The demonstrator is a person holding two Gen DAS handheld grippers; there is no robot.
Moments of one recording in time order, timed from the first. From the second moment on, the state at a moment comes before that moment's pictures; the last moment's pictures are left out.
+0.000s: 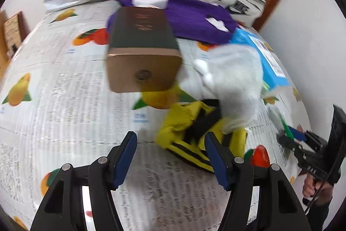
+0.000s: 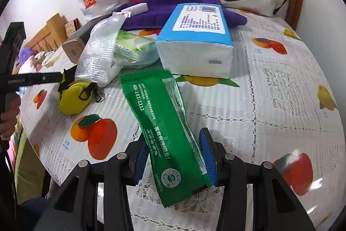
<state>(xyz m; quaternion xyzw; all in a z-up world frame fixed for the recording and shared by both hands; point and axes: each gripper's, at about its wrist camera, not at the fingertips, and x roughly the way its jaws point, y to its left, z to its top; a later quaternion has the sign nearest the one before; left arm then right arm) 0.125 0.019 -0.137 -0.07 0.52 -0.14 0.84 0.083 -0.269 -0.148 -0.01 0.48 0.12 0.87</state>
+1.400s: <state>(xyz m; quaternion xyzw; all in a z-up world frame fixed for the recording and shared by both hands) 0.123 0.037 -0.130 -0.04 0.47 -0.16 0.86 0.079 -0.266 -0.145 -0.02 0.48 0.11 0.87</state>
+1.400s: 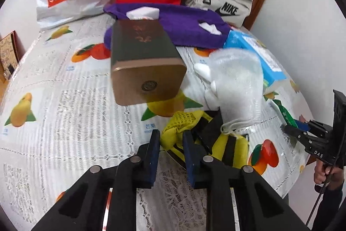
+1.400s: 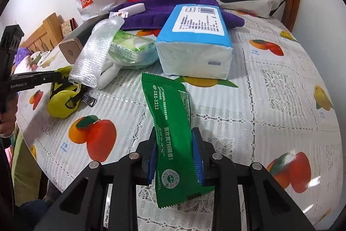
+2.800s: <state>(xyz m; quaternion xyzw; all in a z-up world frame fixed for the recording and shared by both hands) 0.080 0.066 -0.009 -0.06 0.35 -0.10 0.93 0.061 -0.279 -0.081 0.02 0.41 0.11 0.90</state>
